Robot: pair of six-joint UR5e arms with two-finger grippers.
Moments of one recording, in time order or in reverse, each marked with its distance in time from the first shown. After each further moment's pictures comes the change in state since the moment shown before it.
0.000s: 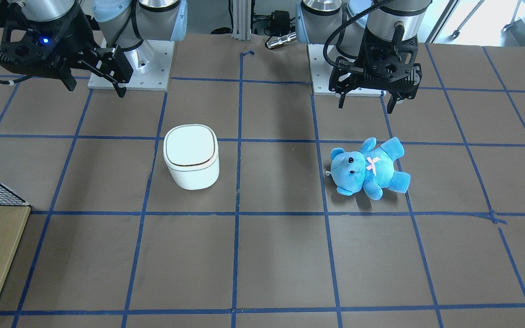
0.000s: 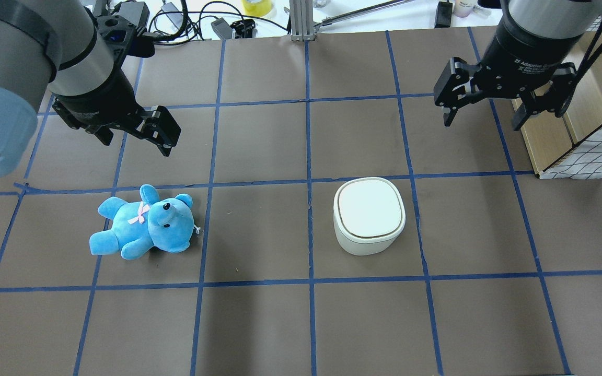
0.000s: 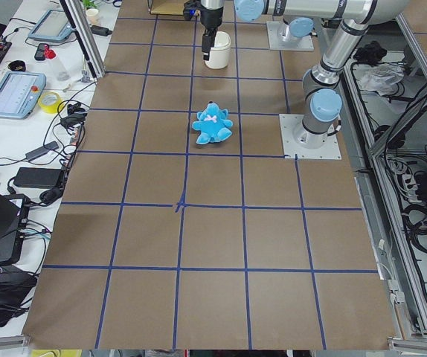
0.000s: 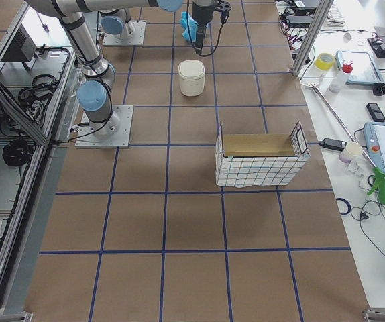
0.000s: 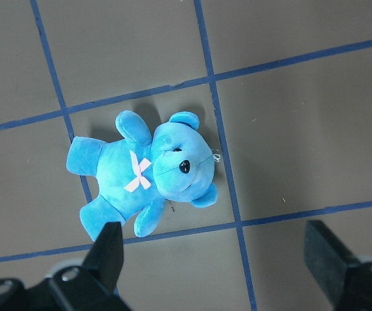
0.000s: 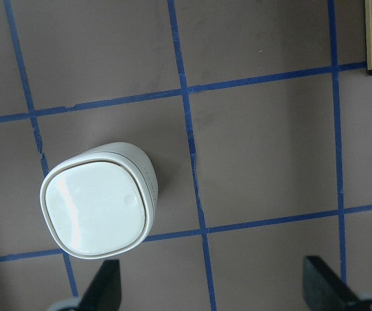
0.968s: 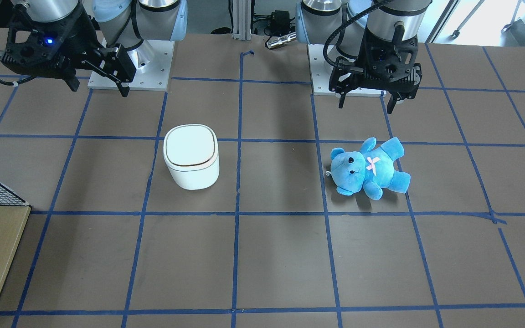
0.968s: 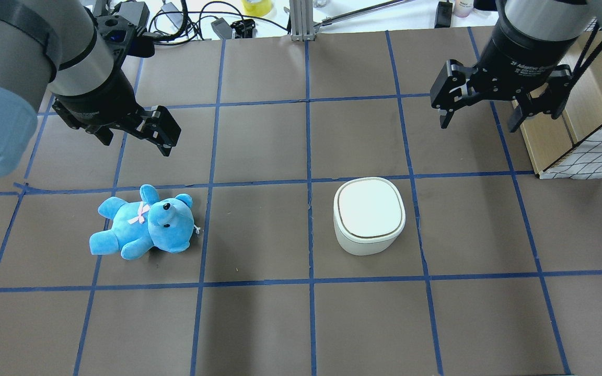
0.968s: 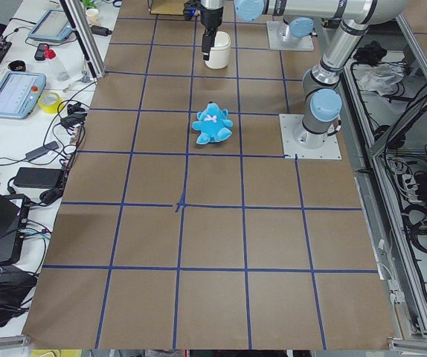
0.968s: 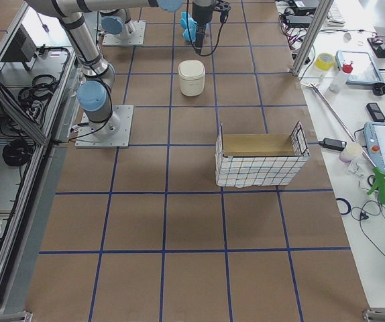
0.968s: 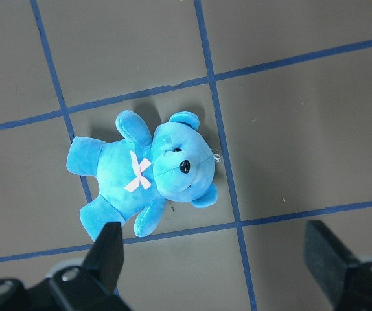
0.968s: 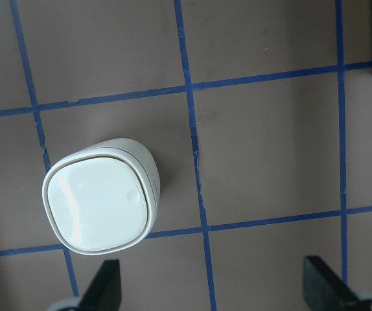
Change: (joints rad) left arm 0.000 0.000 0.000 0.000 0.001 0.000; right arm 0.004 0.000 0.004 0.002 0.001 -0.015
